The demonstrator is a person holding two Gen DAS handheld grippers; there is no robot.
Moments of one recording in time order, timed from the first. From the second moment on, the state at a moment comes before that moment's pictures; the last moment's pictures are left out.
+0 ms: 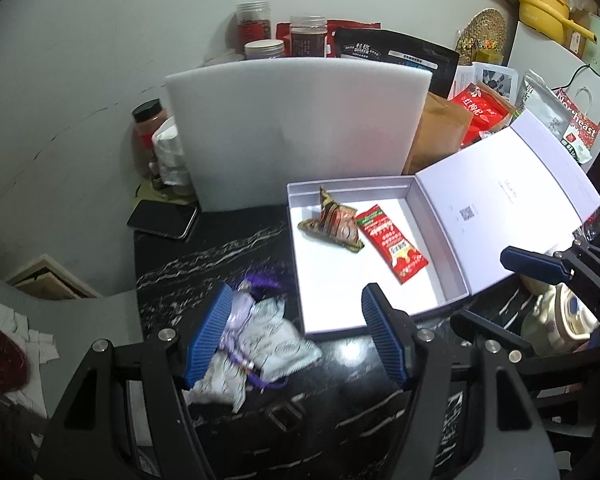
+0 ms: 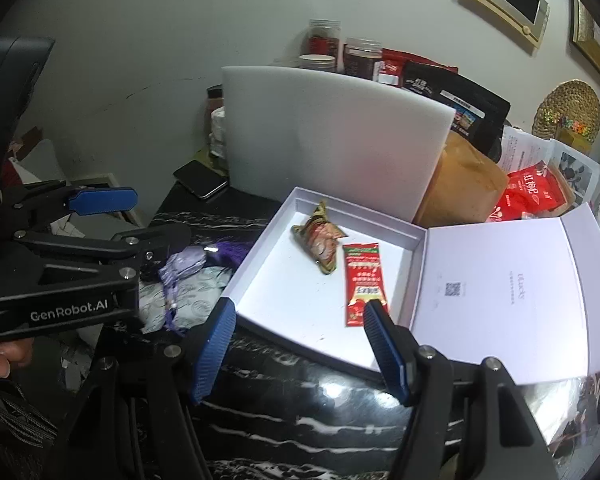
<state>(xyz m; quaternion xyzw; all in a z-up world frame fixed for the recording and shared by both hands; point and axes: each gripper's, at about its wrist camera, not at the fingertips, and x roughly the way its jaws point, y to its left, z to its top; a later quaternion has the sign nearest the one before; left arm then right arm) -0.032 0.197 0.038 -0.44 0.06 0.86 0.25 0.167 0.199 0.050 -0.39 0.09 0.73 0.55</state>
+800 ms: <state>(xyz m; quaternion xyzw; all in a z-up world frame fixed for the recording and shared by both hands) 0.023 0.059 -0.002 -0.47 0.04 0.86 0.21 0.091 0.140 -0.010 -0.41 0.11 0.74 0.53</state>
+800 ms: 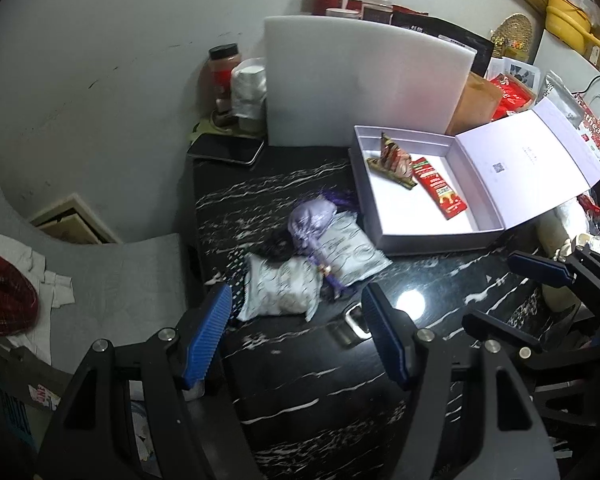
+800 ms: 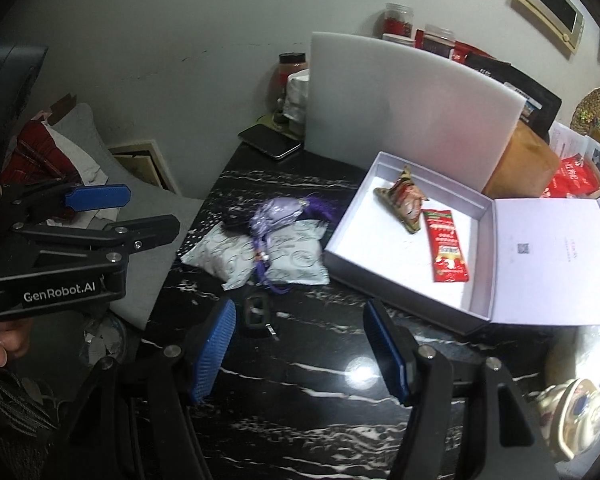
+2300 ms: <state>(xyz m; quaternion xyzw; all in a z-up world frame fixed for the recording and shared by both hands) -0.058 0.093 -0.155 -0.55 0.03 0.80 0.24 0.086 0.230 -0.135 -0.46 0.22 0.75 0.43</state>
